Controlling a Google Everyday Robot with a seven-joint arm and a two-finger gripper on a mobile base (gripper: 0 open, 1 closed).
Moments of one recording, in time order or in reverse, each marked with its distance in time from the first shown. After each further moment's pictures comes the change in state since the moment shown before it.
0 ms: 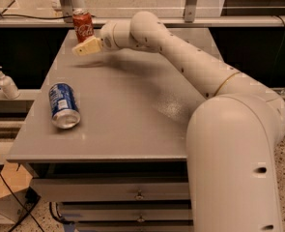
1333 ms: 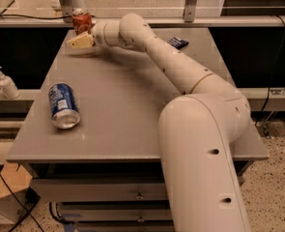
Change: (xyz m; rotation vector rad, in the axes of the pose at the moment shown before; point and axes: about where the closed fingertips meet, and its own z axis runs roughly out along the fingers) arm -0.005 -0.021 0.055 0.030 -0.049 0.032
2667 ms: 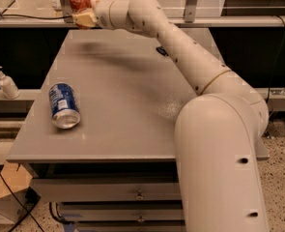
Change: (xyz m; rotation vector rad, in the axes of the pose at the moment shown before) arm -0.078 -0.003 -0.050 0.005 -0.112 -0.147
